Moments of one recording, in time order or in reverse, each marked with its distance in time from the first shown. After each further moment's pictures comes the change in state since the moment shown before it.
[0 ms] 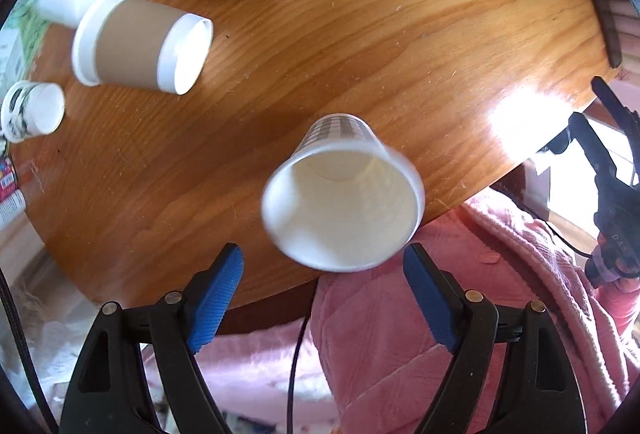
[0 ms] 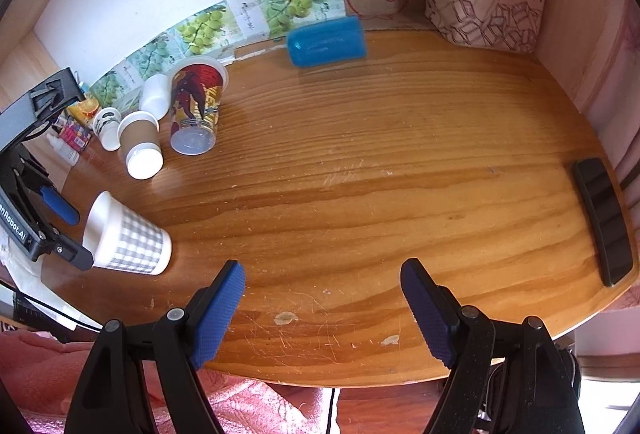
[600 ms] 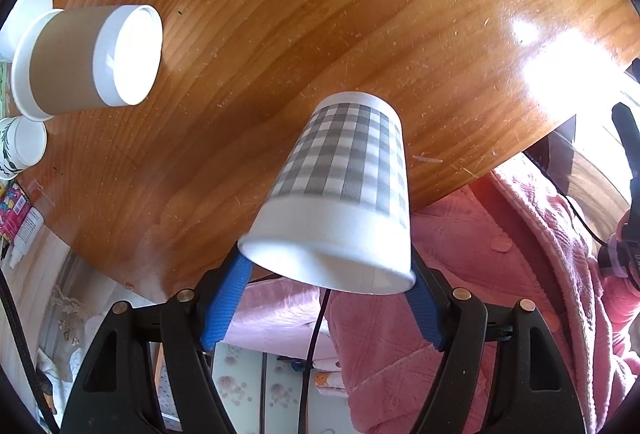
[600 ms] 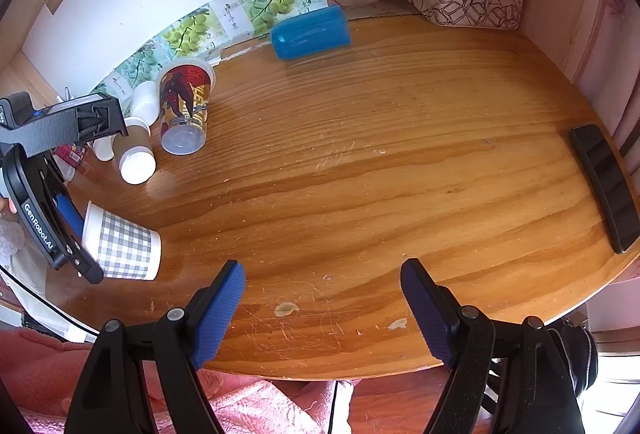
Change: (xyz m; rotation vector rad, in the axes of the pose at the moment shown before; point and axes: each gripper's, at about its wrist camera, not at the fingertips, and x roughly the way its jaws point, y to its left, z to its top) left arm 0.054 -0.026 0.033 0.104 0.343 0.099; right arm 0.005 -0.008 -0.016 0.090 0.005 -0.002
